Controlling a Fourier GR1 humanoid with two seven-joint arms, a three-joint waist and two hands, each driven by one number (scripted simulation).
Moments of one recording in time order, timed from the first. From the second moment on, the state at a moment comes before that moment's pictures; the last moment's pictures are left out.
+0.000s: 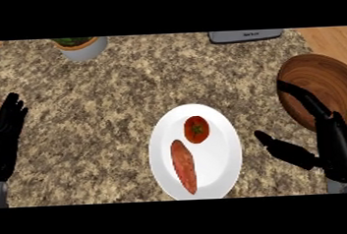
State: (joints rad) left arm -0.02 0.56 -0.07 -1.50 0.32 0.30 -0.03; right arm -0.04 -0.45 0.25 -1.85 0.40 -0.38 0.11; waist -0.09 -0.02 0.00
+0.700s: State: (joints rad) left arm -0.13 0.51 -0.10 -1.52 0.25 0.29 0.06; right arm 0.29 -0.28 0.48 -2.21 1.00 -0.41 0.42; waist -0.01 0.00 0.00
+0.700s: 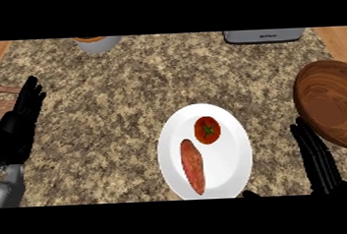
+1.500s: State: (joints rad) left arm -0.17 0.47 -0.10 -1.53 0.20 0.27 0.10; right arm -0.21 -0.18 0.38 -2.09 0.87 0.36 0.88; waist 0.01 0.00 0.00
